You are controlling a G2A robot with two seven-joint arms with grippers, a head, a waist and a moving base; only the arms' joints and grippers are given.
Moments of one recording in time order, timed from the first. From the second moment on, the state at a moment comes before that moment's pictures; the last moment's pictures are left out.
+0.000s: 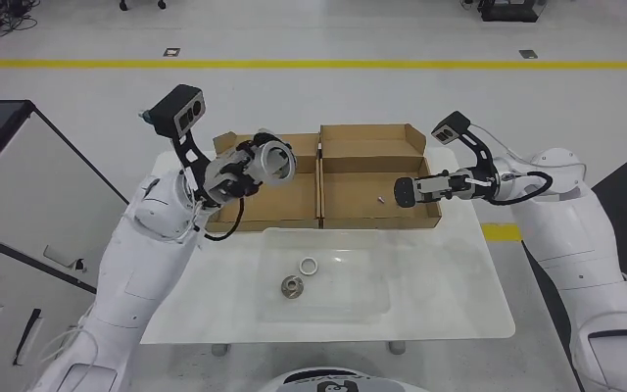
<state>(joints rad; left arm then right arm) 1.12 -1.12 -1.20 -1.77 -0.33 -1.01 -0.60 -1.00 -0.92 1.24 -1.39 0.68 -0.28 1.54</state>
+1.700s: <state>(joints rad) 1.18 -1.24 -1.28 -1.82 -0.73 -1.01 -0.81 -1.00 -0.92 1.24 -1.39 0.68 -0.28 1.54</state>
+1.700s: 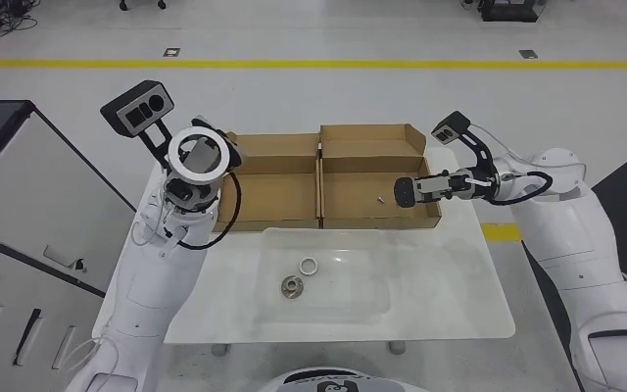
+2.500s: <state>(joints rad) 1.19 -1.23 -1.36 -1.79 -0.45 -0.85 -0.73 -1.00 -0.92 1.24 -1.39 0.68 -0.28 1.54</state>
